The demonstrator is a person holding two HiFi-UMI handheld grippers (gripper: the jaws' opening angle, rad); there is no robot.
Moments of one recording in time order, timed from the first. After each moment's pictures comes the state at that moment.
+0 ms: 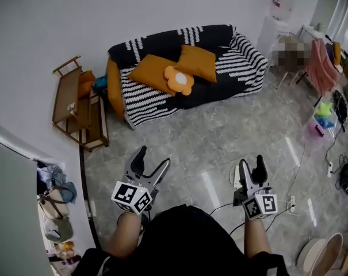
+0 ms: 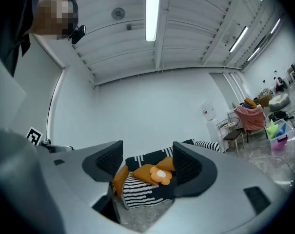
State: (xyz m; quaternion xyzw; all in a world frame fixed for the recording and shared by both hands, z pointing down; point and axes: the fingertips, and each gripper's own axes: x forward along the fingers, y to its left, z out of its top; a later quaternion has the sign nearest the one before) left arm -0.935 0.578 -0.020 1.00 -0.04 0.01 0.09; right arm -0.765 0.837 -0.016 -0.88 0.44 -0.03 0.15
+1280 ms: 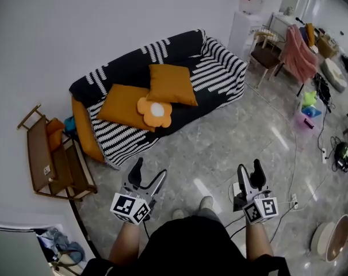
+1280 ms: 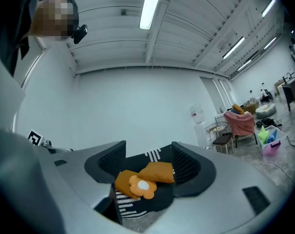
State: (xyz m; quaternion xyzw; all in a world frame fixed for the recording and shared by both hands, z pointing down) left arm -0.708 0.426 0.003 0.99 0.07 0.04 0.10; right arm -0.590 0.714 -0.012 -0.92 0.36 -0.03 0.14
